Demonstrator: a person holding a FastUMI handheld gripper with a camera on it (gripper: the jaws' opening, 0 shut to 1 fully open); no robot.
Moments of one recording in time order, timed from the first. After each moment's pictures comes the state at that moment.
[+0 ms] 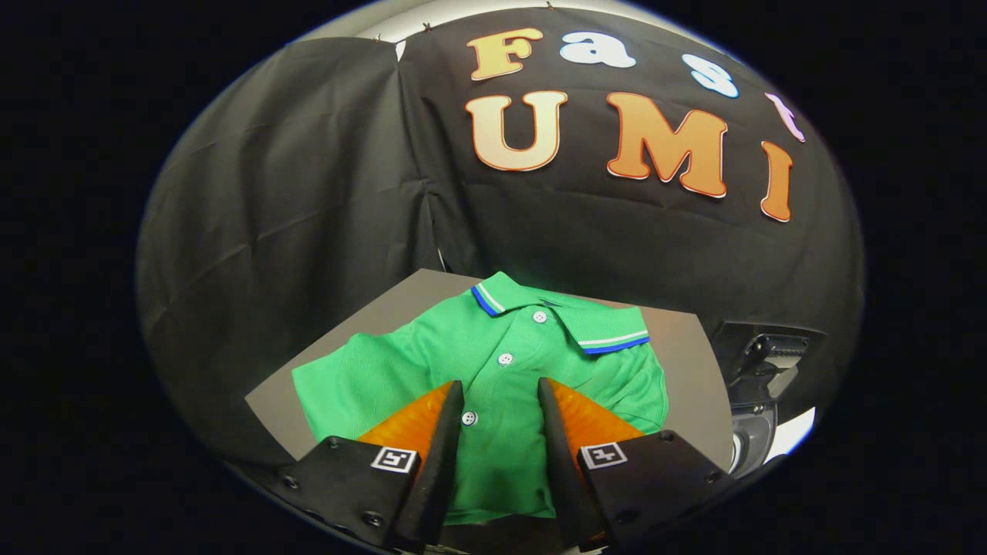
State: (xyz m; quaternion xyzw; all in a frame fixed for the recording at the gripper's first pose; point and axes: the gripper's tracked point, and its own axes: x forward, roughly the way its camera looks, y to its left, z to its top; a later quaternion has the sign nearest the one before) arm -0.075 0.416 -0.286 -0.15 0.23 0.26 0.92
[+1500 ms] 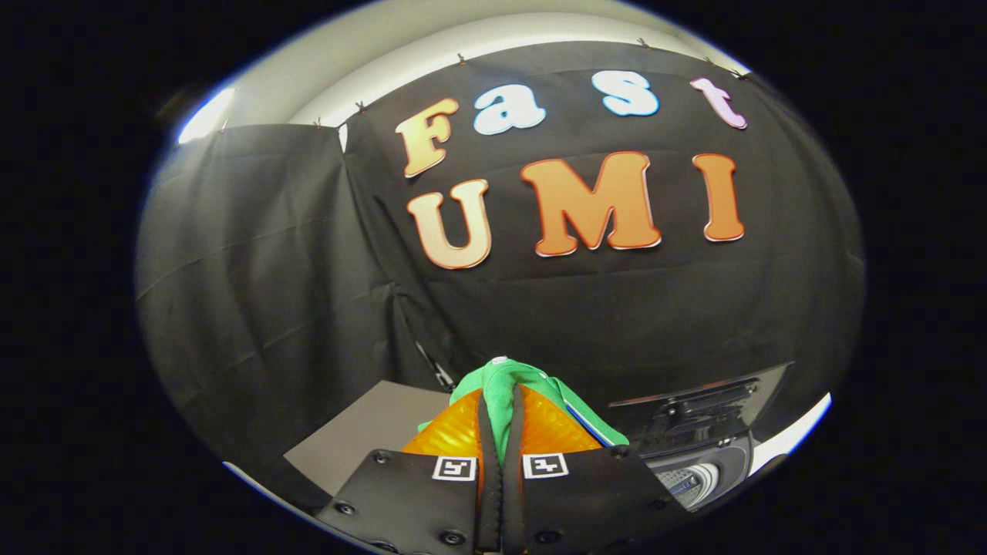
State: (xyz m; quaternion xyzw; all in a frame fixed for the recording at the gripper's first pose) arm -0.018 0.266 -0.083 -0.02 0.13 0.24 0.96
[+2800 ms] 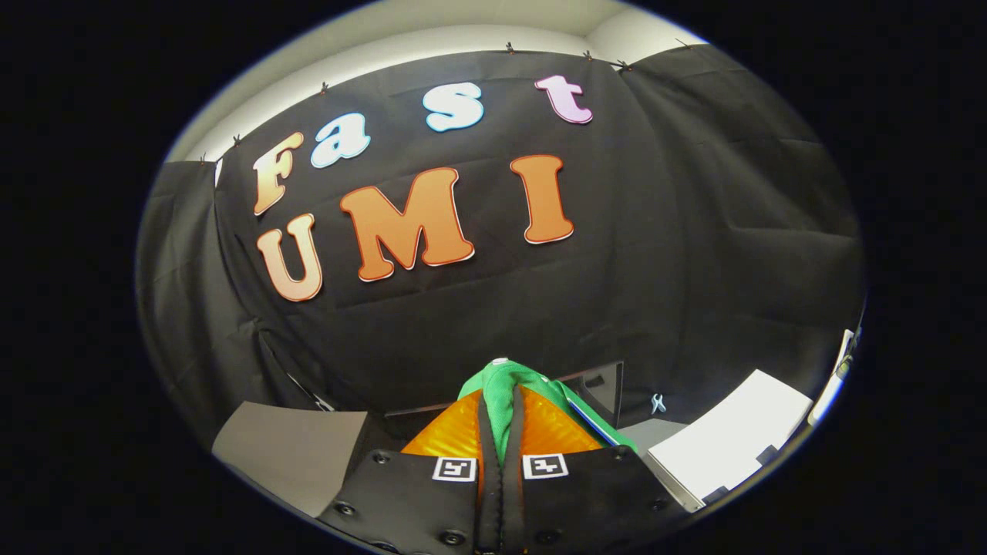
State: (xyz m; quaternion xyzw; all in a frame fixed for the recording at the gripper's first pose) arm 0.036 0.004 -0.085 0.02 0.11 0.03 0.99
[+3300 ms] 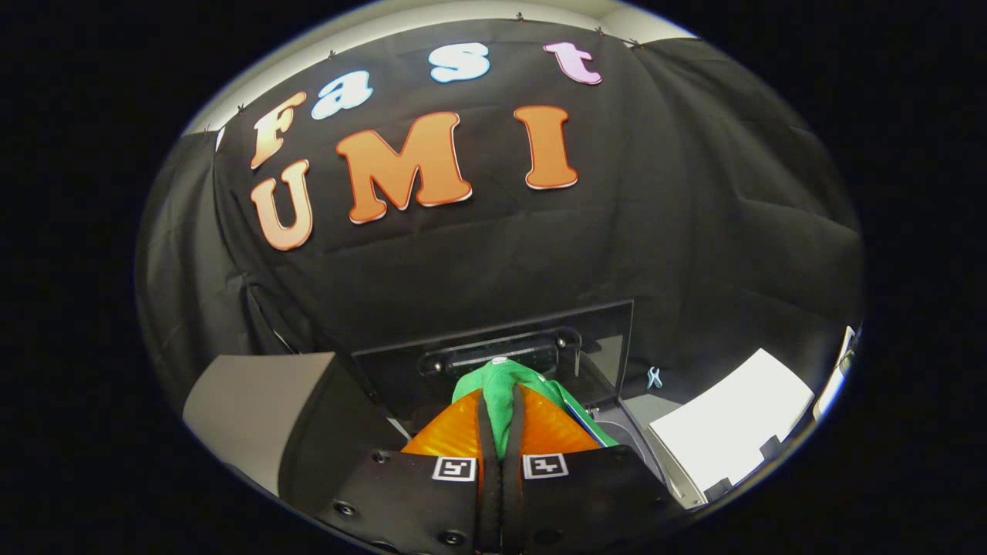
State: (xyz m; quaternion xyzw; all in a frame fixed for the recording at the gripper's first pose) arm 0.050 -0.007 -0.192 -0.01 0.19 0.02 0.98
